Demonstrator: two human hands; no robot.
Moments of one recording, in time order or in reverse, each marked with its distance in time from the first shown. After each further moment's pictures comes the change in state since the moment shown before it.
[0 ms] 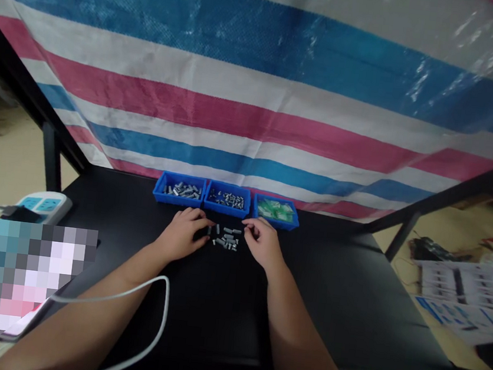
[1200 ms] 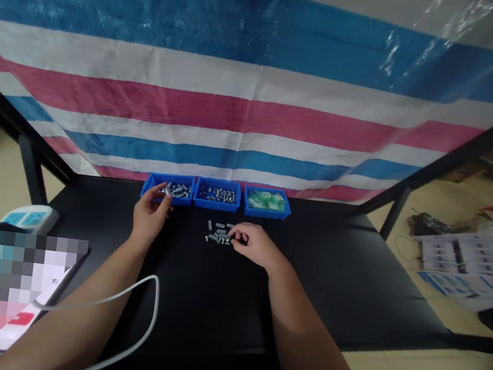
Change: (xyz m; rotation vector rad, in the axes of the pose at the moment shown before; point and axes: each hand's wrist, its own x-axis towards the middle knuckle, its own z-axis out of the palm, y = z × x) left_hand 0.010 -0.041 -0.001 -0.669 0.691 -0.481; right_hand -0.014 0.005 -0.012 0.110 -0.351 -0.020
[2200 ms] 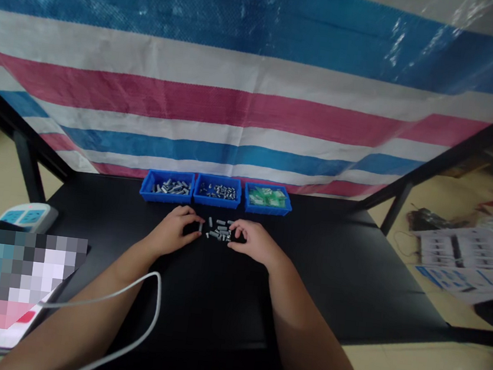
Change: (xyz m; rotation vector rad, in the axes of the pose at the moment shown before) left_hand -0.023 0.009 0.009 0.511 -0.782 0.422; right_hand -0.002 0.001 0.004 -0.002 -0.070 0.146
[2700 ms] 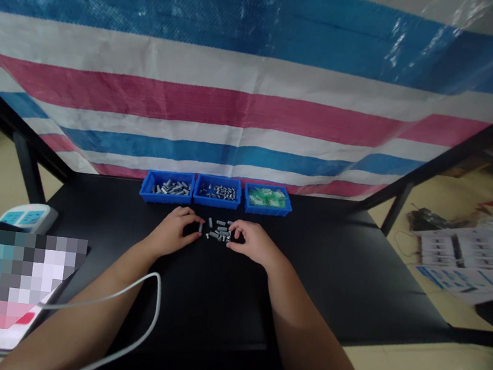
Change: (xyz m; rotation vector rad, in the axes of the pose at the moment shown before) left_hand 0.001 -0.001 0.000 0.004 -0.005 0.009; right_hand 0.002 0.000 0.004 -0.008 0.019 -0.003
